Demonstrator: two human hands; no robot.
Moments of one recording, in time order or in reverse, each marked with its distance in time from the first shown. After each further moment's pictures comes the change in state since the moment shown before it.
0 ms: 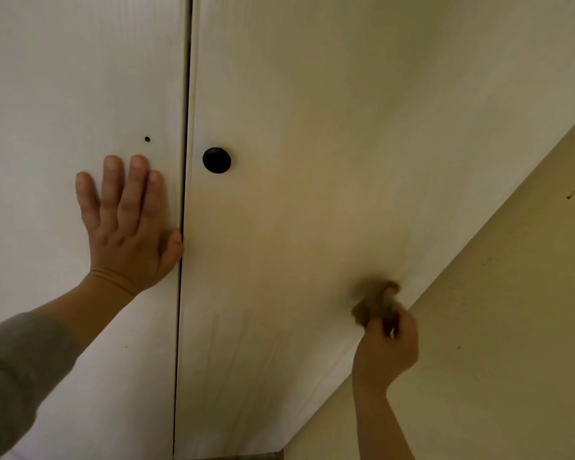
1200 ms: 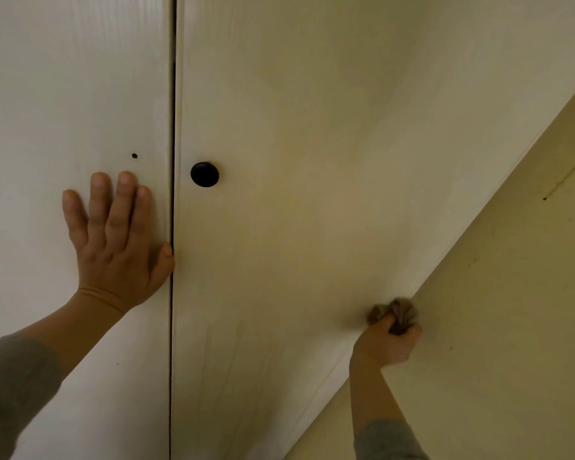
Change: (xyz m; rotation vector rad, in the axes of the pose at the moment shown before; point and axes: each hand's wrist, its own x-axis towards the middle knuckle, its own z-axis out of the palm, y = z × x) left_hand 0.001 0.001 0.000 -0.013 0.011 -0.003; right_hand 0.031 0.041 0.027 0.091 0.258 0.365
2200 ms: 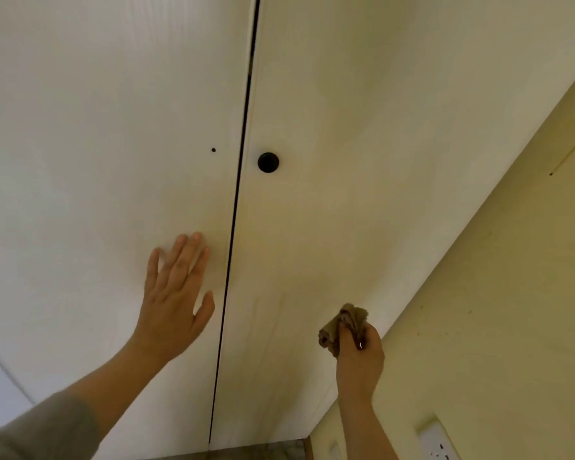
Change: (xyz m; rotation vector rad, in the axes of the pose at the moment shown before) left_hand -0.069 0.013 -0.087 -0.365 -0.560 -0.117; right_hand -0.142 -0.040 -0.080 -0.136 -0.538 0.050
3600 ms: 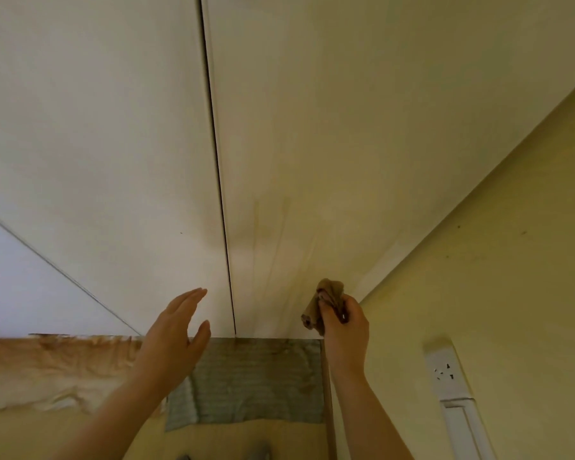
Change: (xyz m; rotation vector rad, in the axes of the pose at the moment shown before) left_hand -0.162 0.093 -0.002 -0.384 -0.617 -0.773; right_hand -0.031 0.091 -0.051 -0.099 -0.358 0.208
